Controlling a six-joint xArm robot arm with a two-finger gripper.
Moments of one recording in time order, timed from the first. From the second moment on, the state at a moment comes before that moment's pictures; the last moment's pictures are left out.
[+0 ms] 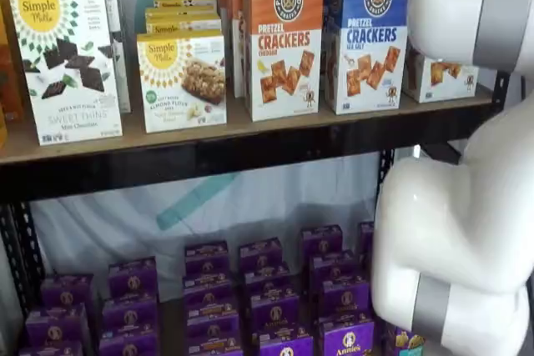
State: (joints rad) arm -0.78 -0.41 -1.51 0.33 1.92 -2.22
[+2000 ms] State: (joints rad) arm -0.72 -0.21 -1.67 0.40 1.54 -2.20
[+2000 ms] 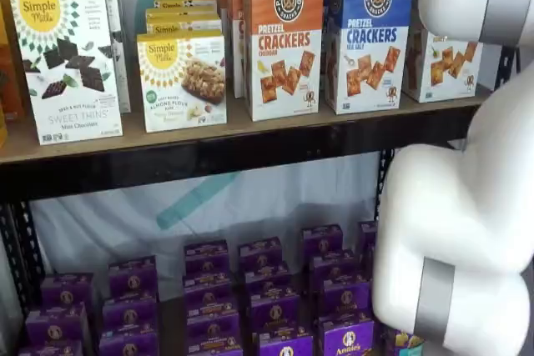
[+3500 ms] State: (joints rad) arm -0.63 -0.03 -1.90 0.14 1.76 -2.16
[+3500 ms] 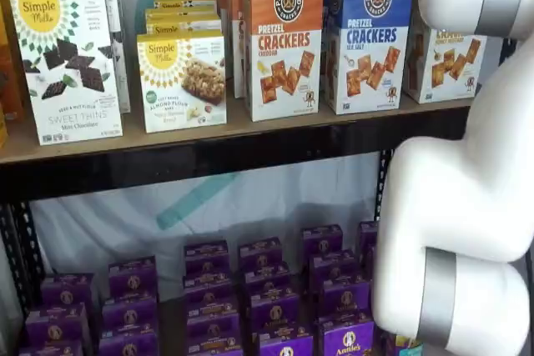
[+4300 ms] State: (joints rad) arm -0.64 -0.07 -1.85 0.13 1.72 -2.18
